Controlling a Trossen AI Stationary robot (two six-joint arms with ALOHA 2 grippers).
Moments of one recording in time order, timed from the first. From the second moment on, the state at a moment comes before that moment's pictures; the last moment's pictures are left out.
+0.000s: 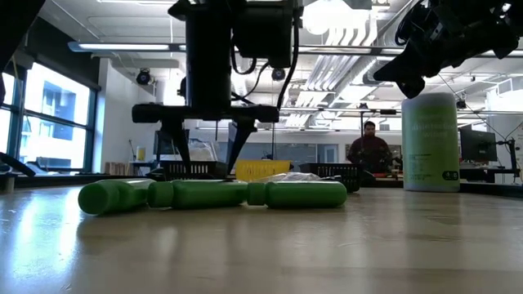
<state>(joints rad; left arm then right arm) -0.12 2.02 1.52 -1.05 -0.35 -2.02 -0.51 0.65 0.44 -0.14 -0.40 0.07</state>
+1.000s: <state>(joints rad) -0.12 2.09 1.52 -1.04 -0.33 -1.97 -0.51 0.65 0.44 -0.14 -0.40 0.07</state>
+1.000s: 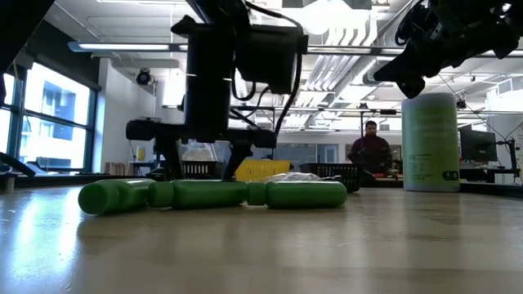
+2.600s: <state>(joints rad) -0.12 2.11 1.52 -1.02 -0.35 -1.96 -0.51 0.65 0.44 -0.14 -0.39 0.07</state>
